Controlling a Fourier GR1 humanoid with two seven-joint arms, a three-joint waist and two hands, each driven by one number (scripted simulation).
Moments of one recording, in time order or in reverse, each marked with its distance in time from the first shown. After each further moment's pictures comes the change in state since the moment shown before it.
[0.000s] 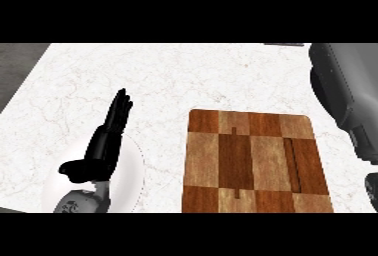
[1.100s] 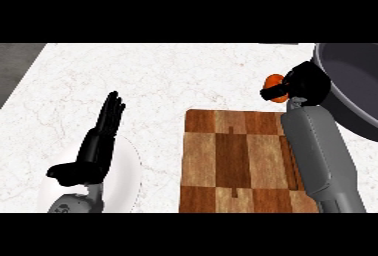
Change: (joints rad) left arm 0.030 0.018 0.026 -0.011 0.026 -0.007 -0.014; right arm 0.518 0.213 0.070 -0.516 -0.423 0.082 -0.260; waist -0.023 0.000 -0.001
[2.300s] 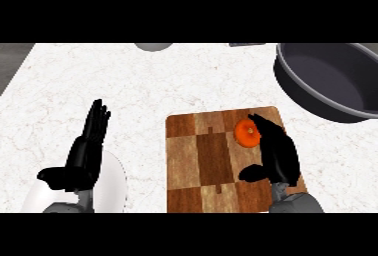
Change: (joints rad) left arm 0.058 0.041 0.019 0.007 0.033 0.076 -0.002; right arm 0.602 0.057 0.422 -0.506 -0.127 -0.031 -0.421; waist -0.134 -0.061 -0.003
